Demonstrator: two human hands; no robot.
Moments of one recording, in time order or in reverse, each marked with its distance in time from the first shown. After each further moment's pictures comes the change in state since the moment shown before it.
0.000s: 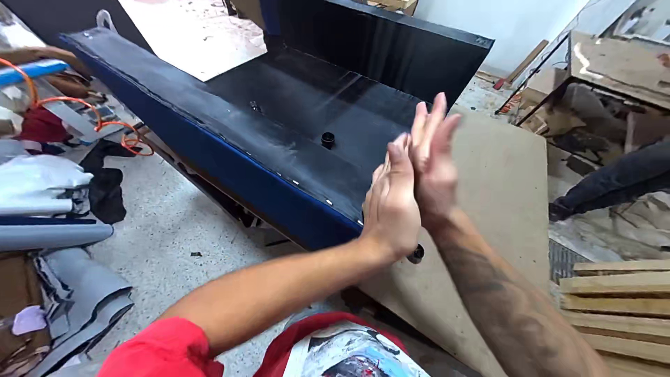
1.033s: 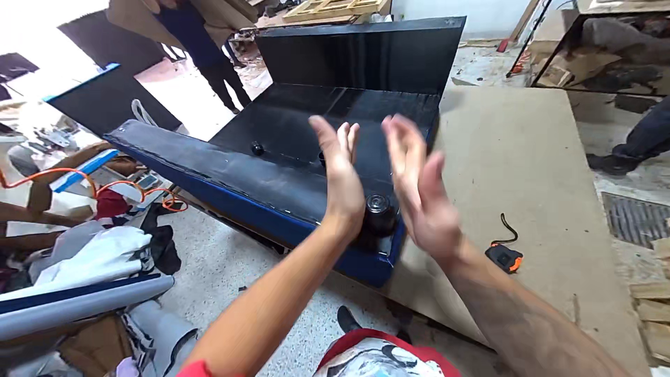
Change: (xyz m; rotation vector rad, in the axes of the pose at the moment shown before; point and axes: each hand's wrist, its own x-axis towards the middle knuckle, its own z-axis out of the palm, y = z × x) left_hand 0.016 0.056 0.006 0.105 -0.019 -0.015; right_hand -0.020 -0.016 -0.004 -0.048 0.060 -0.112
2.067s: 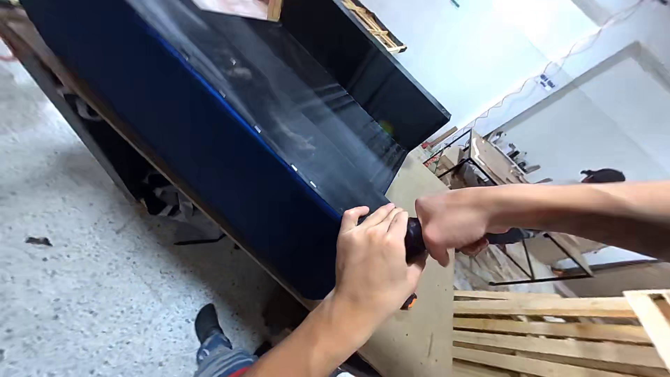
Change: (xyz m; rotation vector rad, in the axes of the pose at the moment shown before) left_hand -0.075 -0.062 -0.038 0.877 0.207 0.394; right_hand 0.117 -0.049 0.054 -1.503 -1.397 1.274
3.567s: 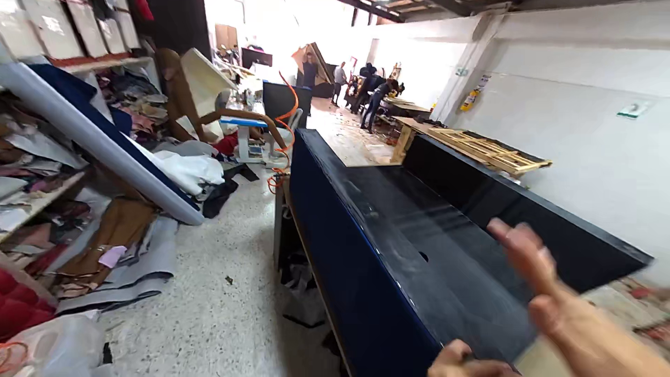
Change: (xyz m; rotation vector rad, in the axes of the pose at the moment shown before) left_hand -0.006 0.003 0.033 -0.024 0.274 0.063; right_hand 0.022 0.036 0.000 0.216 1.400 -1.145
